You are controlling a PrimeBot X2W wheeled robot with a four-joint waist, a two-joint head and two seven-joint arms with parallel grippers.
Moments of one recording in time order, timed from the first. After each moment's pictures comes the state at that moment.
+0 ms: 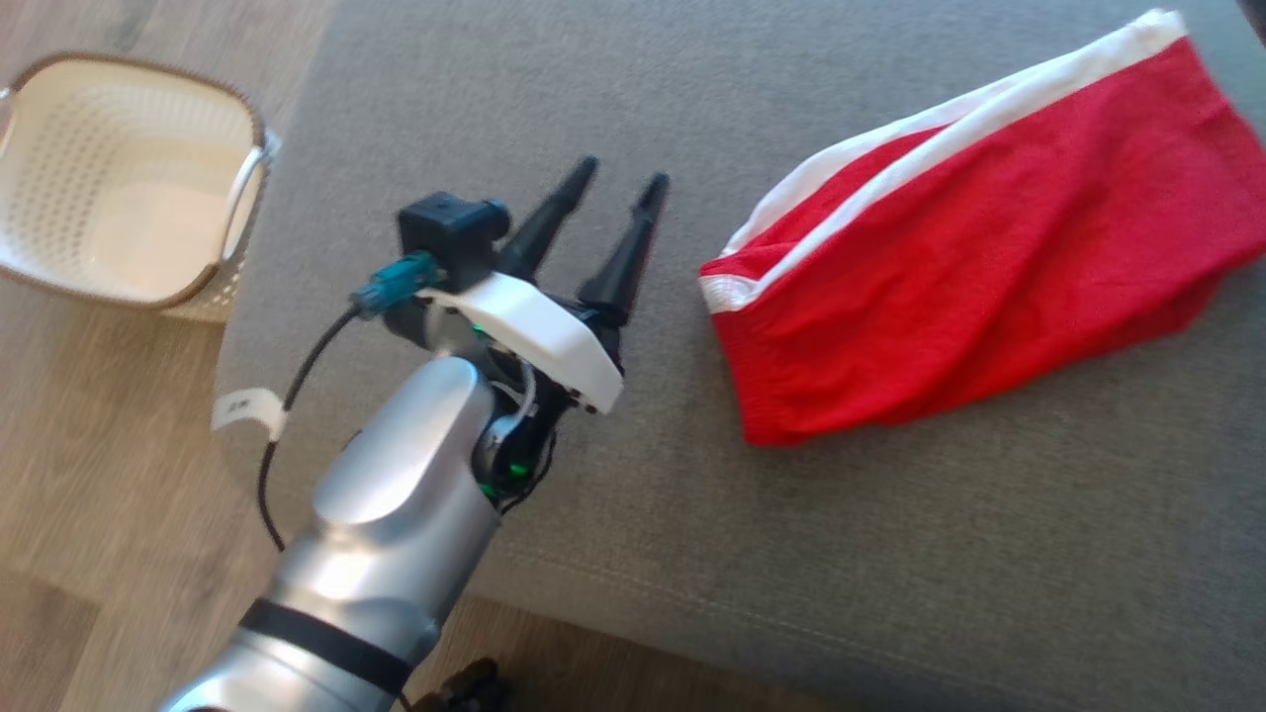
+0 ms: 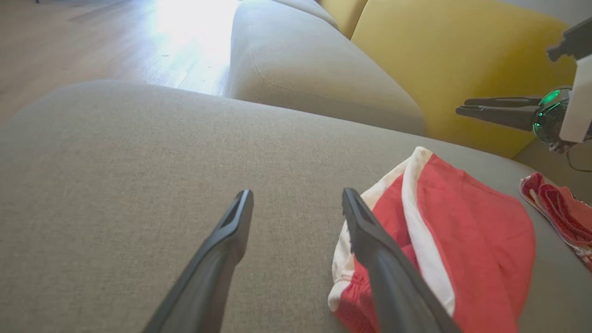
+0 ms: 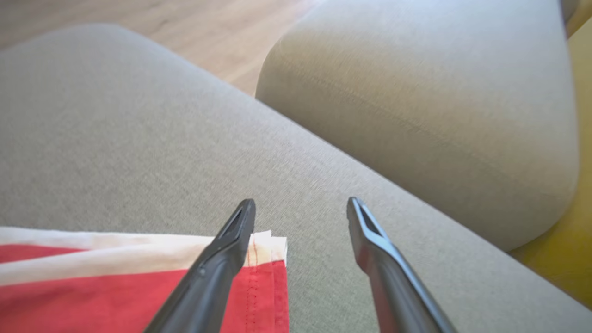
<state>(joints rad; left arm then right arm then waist) -0.69 0.03 -0.68 0.58 -0.67 -0.10 -0.25 -1.37 -0.74 1.23 0.88 1.03 0.13 0.09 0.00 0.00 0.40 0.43</state>
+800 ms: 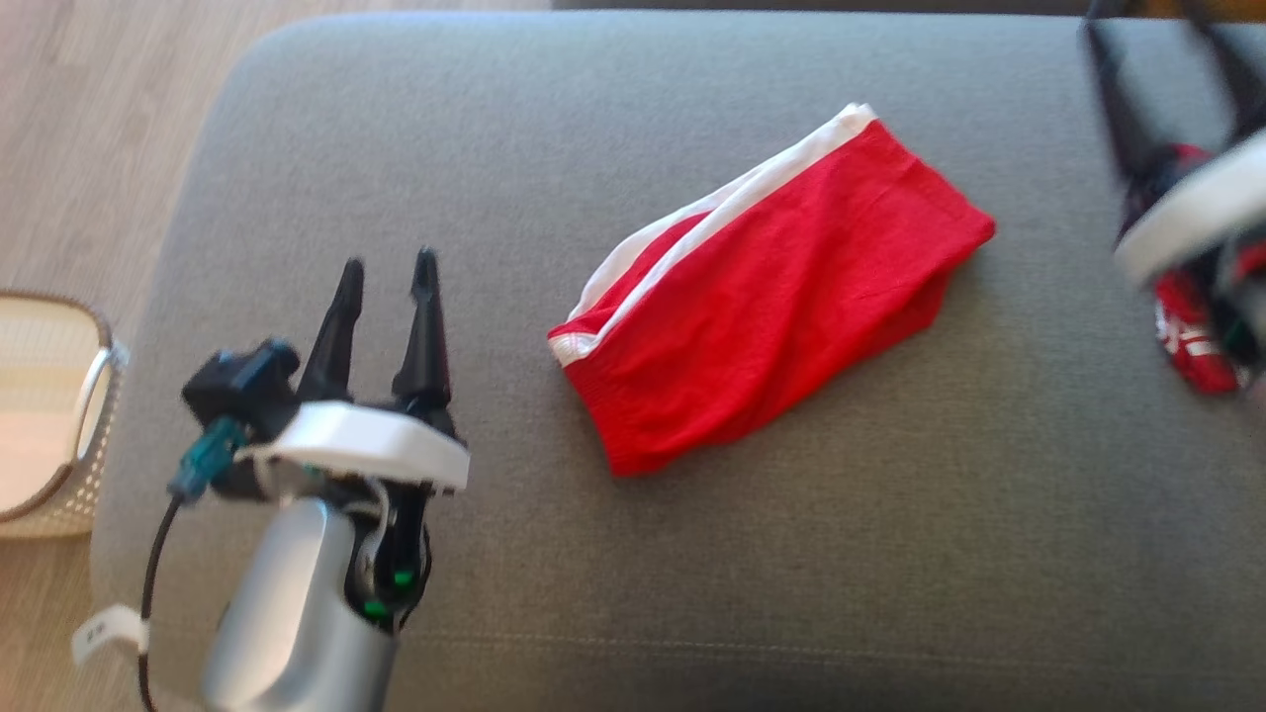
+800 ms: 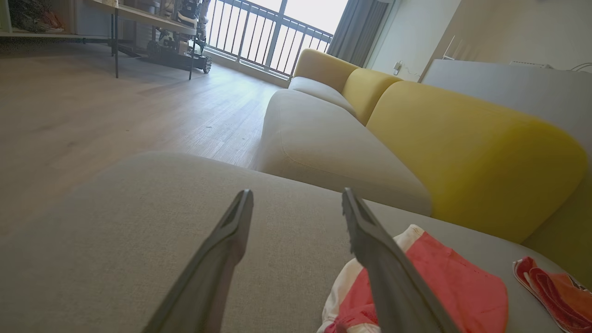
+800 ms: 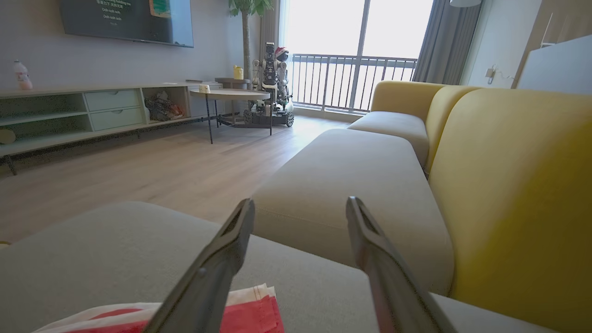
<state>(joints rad) -0.31 0.04 -0.25 0.29 -0.45 0.02 -0.25 -0.83 -0.54 0.47 0.60 0.62 0.13 -0.25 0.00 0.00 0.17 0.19</state>
